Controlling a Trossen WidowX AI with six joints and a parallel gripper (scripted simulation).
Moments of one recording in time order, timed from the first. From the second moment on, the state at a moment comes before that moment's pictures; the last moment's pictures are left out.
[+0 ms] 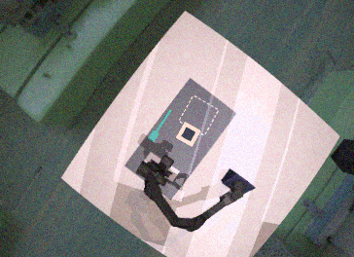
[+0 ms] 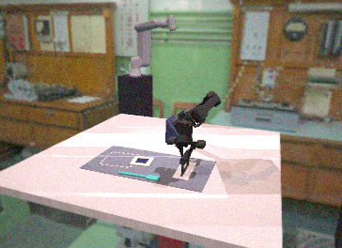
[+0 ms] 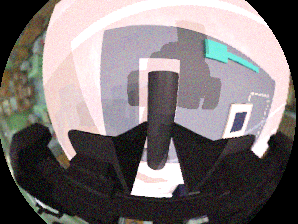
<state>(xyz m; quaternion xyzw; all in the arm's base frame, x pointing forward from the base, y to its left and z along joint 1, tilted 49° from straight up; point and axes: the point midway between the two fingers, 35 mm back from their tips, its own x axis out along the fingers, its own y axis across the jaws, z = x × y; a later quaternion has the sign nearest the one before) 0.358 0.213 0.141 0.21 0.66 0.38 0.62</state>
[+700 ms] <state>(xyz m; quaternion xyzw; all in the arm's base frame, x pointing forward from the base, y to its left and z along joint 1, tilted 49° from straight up) 0.357 0.214 0.141 0.02 0.52 0.56 0.65</state>
